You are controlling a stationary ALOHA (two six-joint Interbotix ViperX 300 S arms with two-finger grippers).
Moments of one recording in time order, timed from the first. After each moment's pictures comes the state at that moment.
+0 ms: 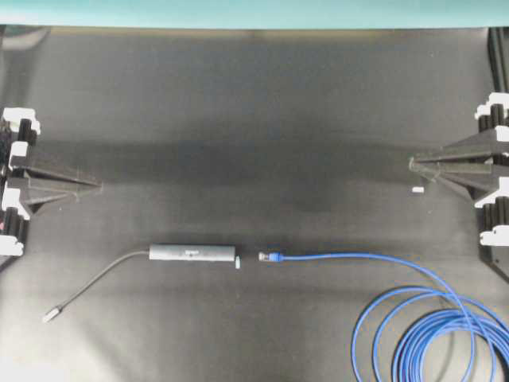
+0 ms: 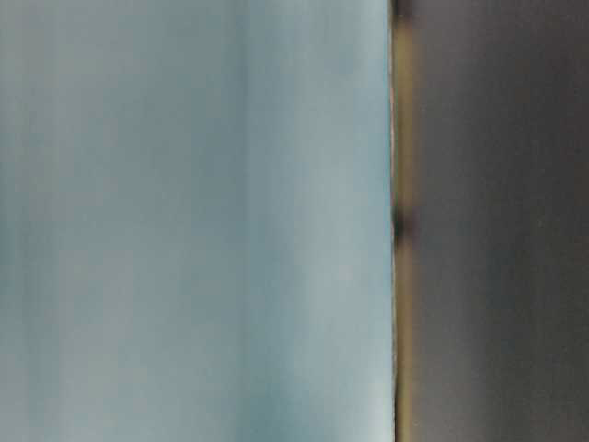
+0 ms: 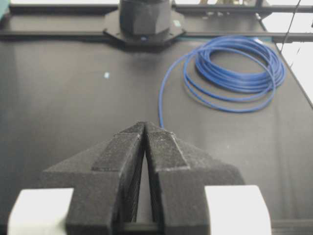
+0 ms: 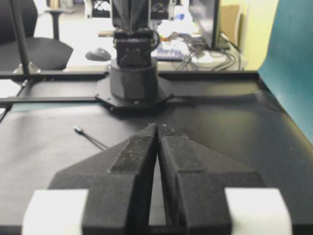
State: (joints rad) left arm 0.00 -0.96 1.17 0.00 -0.29 0.00; right arm 0.01 -0.96 1.17 0.00 -0.29 0.01
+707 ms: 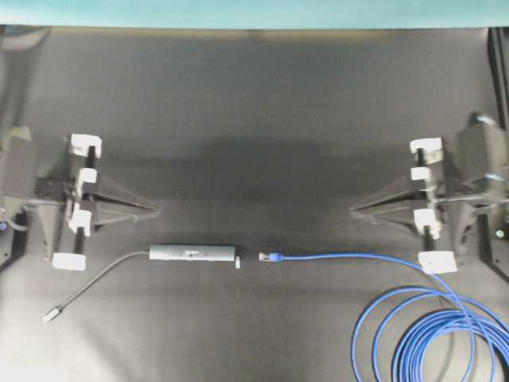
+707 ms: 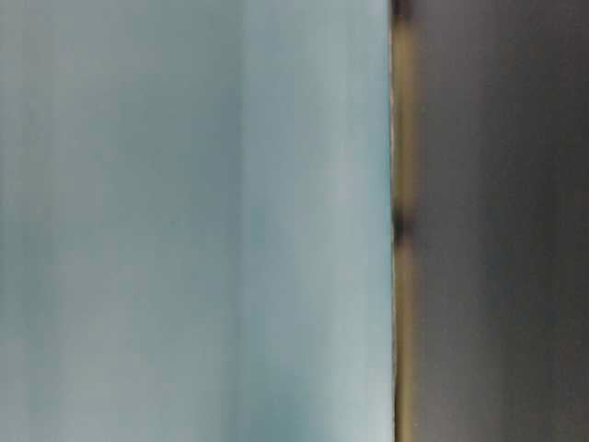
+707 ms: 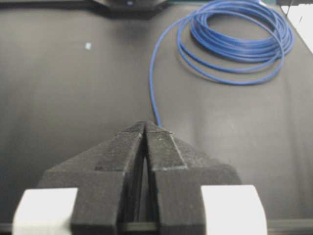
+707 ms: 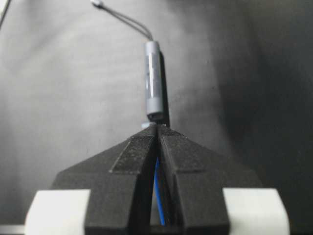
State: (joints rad) left arm -0.02 -0.48 1.18 0.04 -0.70 -0.04; right arm 0.09 -0.57 1.06 0.04 -0.15 0.18
